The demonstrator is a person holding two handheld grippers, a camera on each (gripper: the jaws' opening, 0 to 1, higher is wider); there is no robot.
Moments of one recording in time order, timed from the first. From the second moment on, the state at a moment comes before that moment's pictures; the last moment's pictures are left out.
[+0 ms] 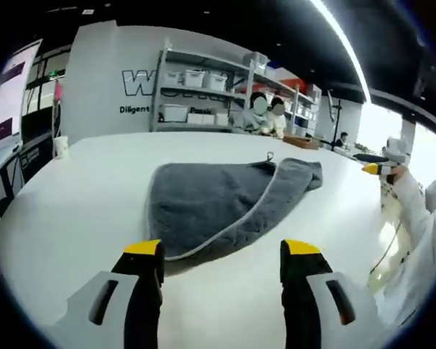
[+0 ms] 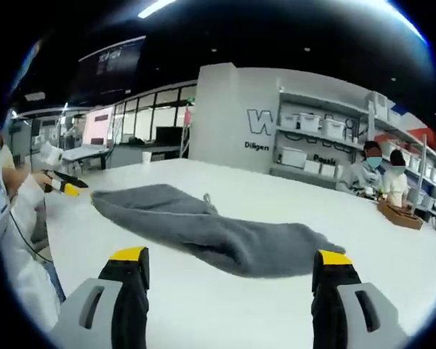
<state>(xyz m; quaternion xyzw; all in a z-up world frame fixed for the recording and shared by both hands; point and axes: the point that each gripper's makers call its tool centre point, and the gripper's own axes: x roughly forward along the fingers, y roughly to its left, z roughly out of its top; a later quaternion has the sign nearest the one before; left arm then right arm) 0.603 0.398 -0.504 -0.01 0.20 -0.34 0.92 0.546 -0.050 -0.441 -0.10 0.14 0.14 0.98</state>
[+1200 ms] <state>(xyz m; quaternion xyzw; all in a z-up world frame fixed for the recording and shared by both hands) 0.624 0.399 -0.498 0.04 0.23 -0.31 0.92 0.795 -0.177 -0.505 -0.07 0.25 0.08 0.96</state>
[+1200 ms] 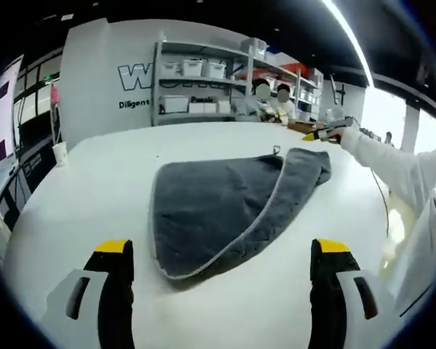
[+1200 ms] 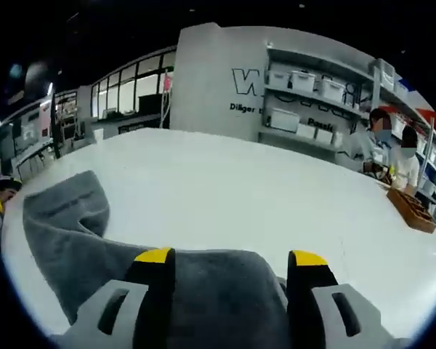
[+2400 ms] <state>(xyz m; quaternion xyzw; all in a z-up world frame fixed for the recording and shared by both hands) 0.629 0.391 -0.507 0.03 0.25 -0.32 0.91 0.810 -0.188 -0.548 -0.03 0.27 0.05 0.96</state>
